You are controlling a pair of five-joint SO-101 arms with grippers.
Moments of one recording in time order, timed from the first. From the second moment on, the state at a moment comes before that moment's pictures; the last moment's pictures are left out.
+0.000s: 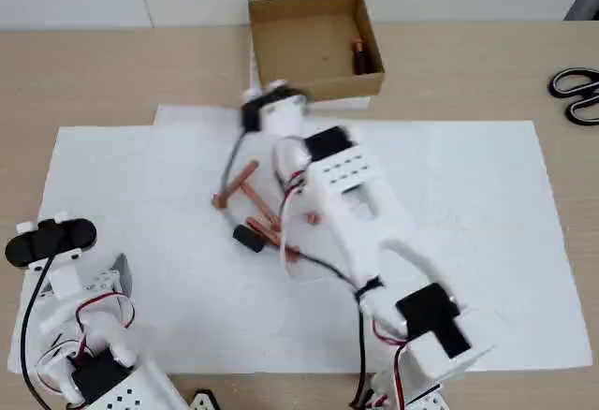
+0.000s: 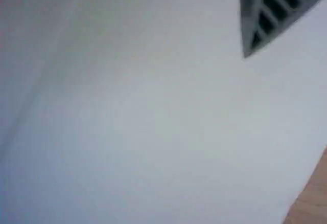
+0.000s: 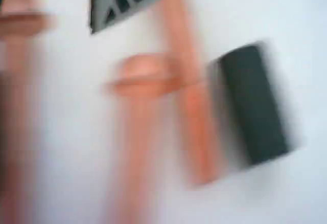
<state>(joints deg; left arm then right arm) -42.0 -103.5 96.0 60.0 -12.5 -34.2 6.7 4.2 76.4 6.2</state>
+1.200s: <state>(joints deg) -42.0 -103.5 96.3 60.0 -12.5 -48.7 23.5 -15.9 84.2 19.0</state>
